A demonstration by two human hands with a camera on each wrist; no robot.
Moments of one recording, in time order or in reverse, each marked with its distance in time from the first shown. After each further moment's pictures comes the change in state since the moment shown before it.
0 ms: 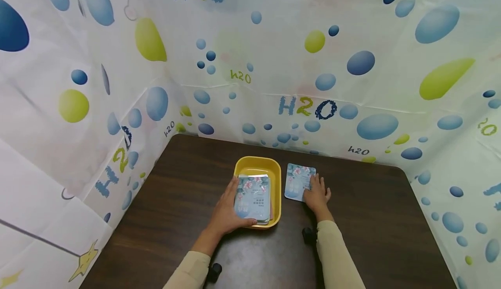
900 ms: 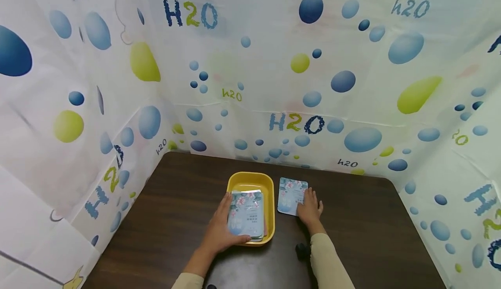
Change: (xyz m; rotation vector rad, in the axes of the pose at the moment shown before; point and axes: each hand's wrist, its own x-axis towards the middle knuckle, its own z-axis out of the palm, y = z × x) left_hand 0.000 0.002 0.002 -0.034 0.020 0.043; right_hand 0.003 0.004 0.004 0.008 0.080 -0.001
